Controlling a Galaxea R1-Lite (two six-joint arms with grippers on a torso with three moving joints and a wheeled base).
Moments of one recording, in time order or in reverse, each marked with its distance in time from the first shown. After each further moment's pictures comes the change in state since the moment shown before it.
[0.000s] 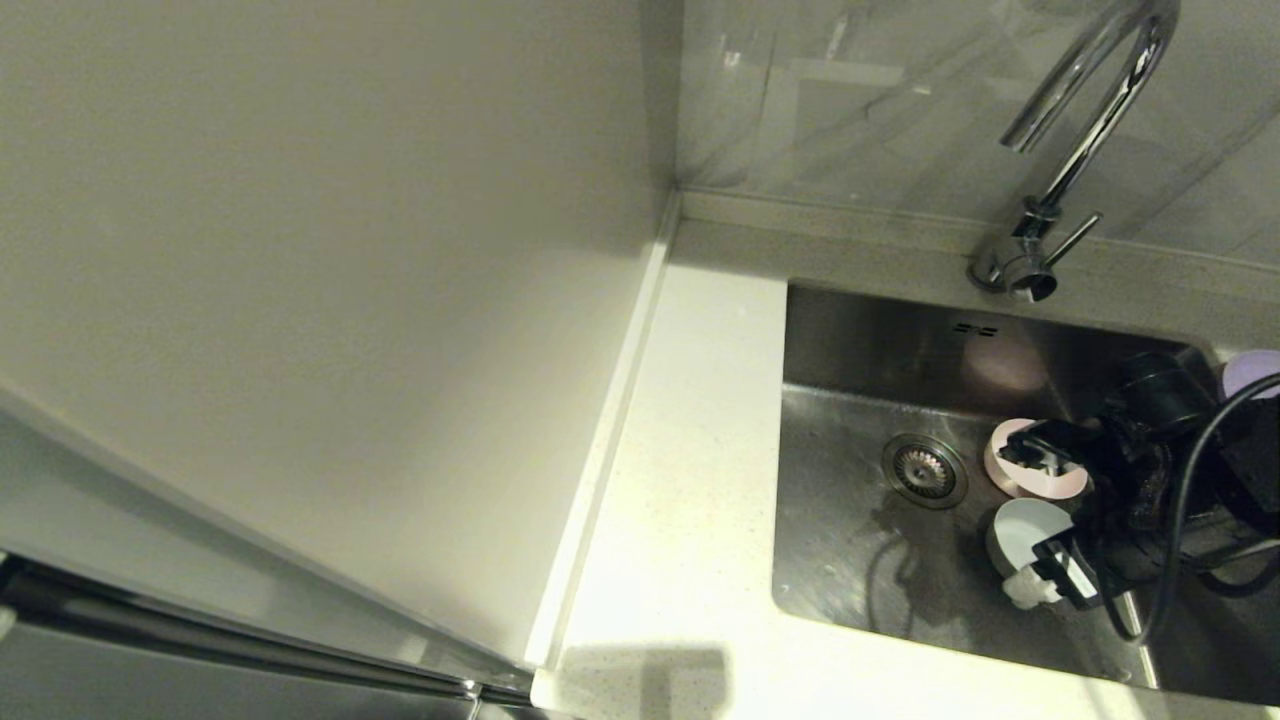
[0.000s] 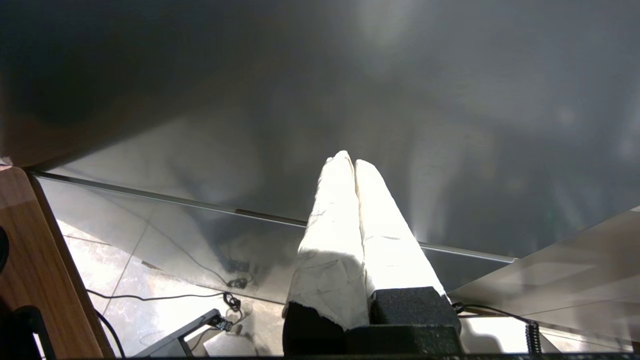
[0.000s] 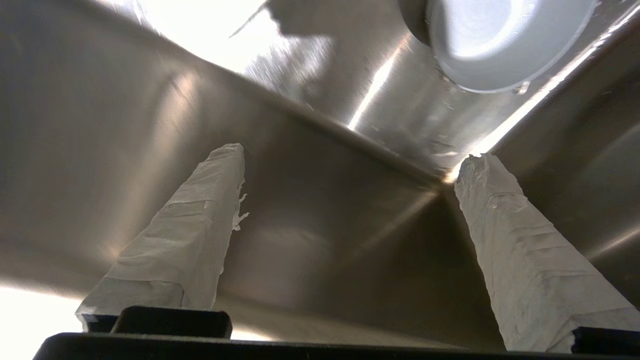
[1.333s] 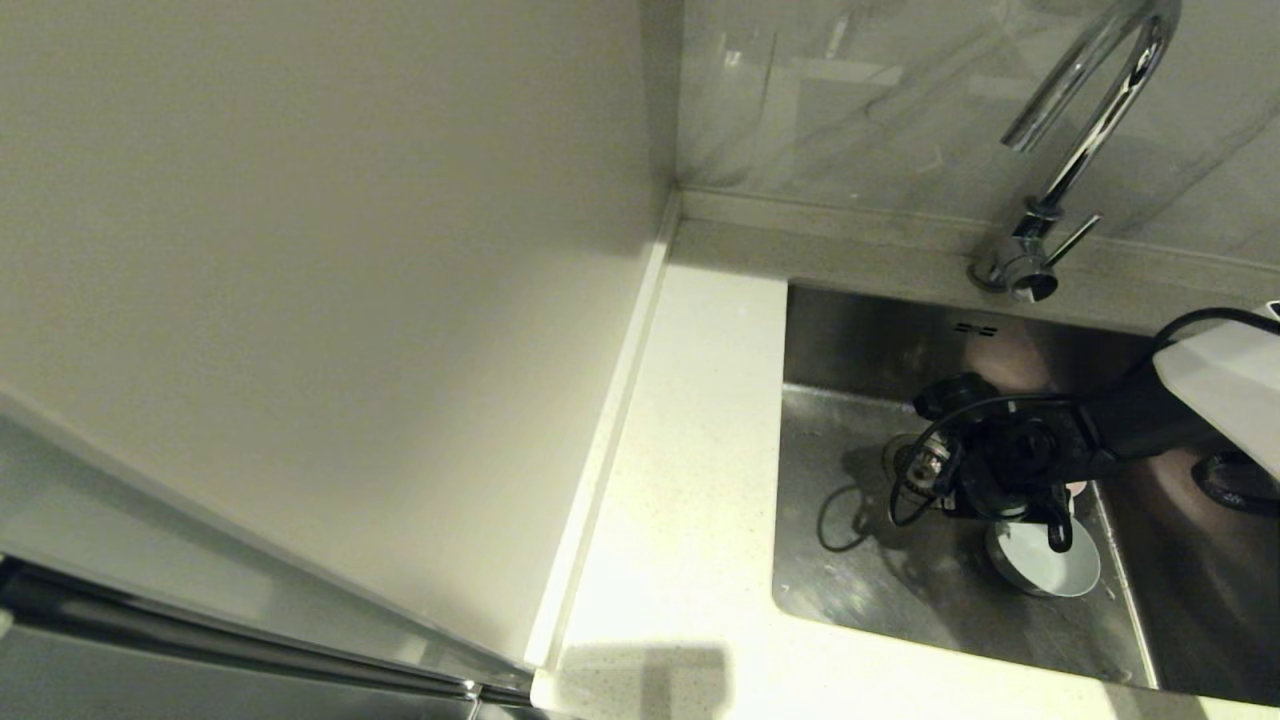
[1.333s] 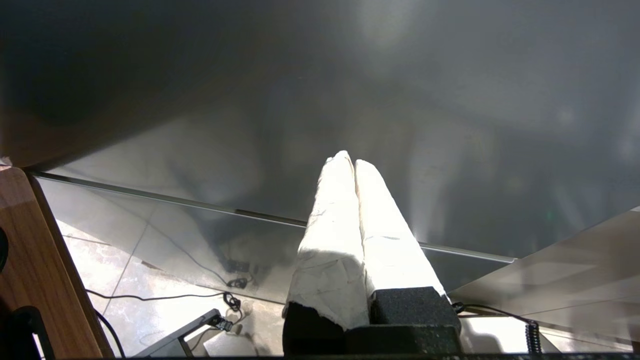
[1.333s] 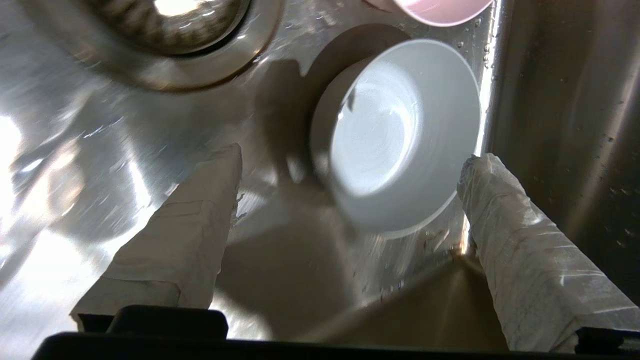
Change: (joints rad) left arm 0.000 0.000 0.000 0.000 0.000 0.000; right arm 0.016 0.508 -0.294 -0.281 -0.513 0.552
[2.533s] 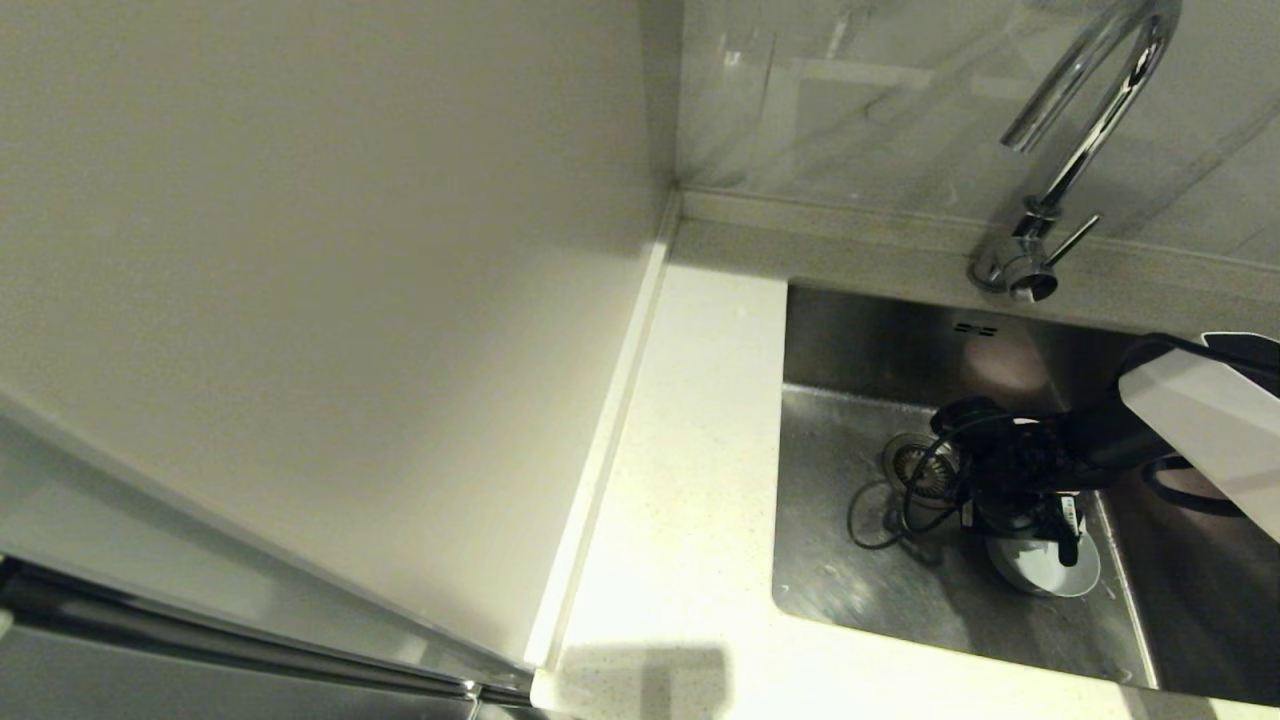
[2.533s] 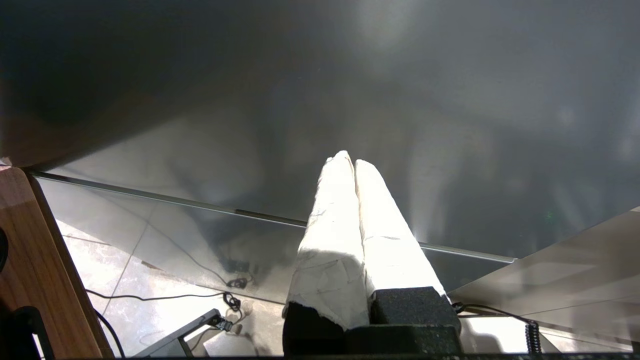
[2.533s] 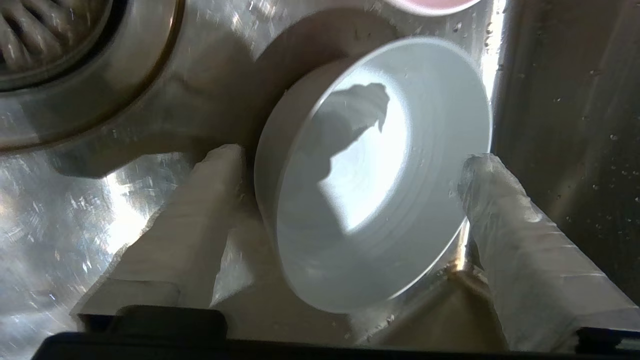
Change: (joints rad) left arm 0.000 0.000 0.000 0.000 0.000 0.000; right arm -0.112 0.154 -0.092 0.007 0.000 -0.026
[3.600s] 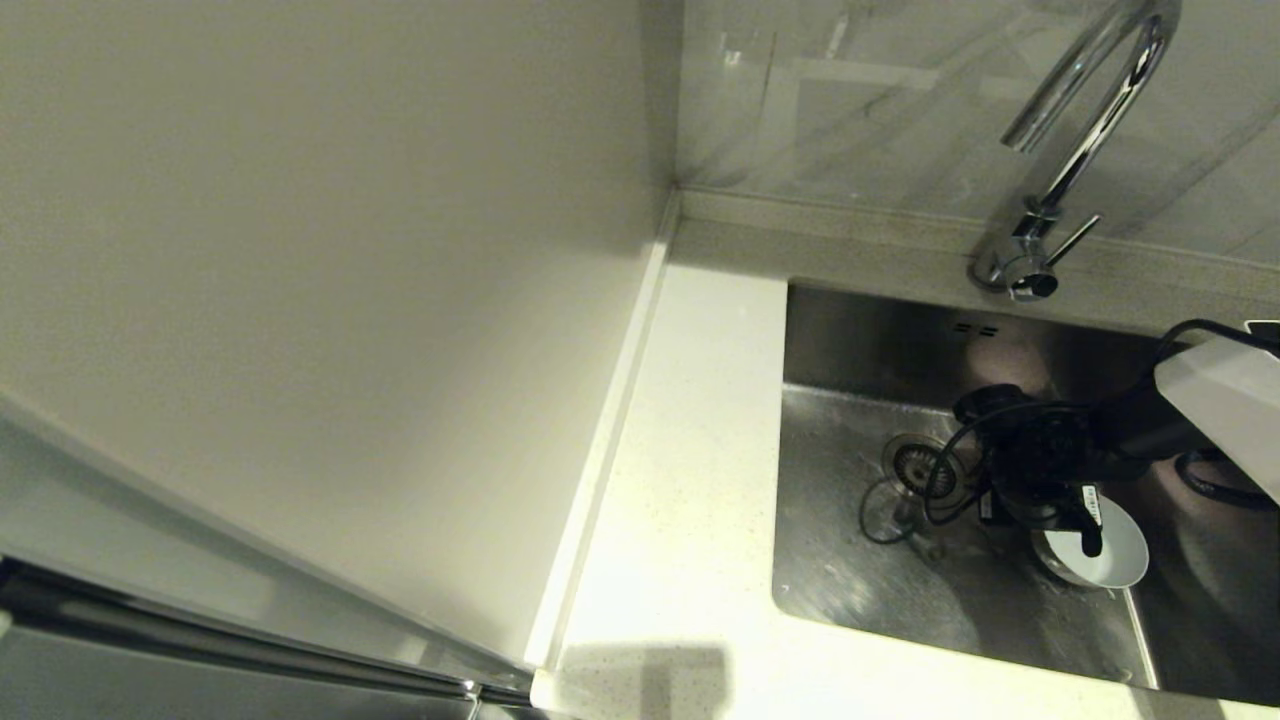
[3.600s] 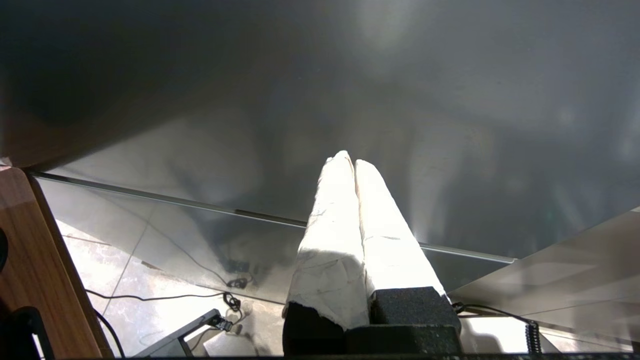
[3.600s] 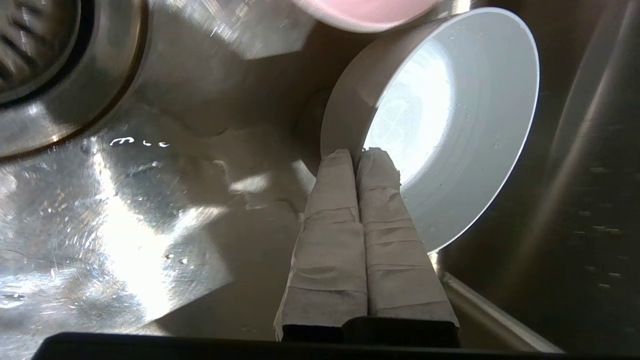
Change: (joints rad) left arm 0.000 0.000 0.000 0.000 0.000 0.000; right arm -0.038 -0.053 0.010 0.000 0.017 -0.061
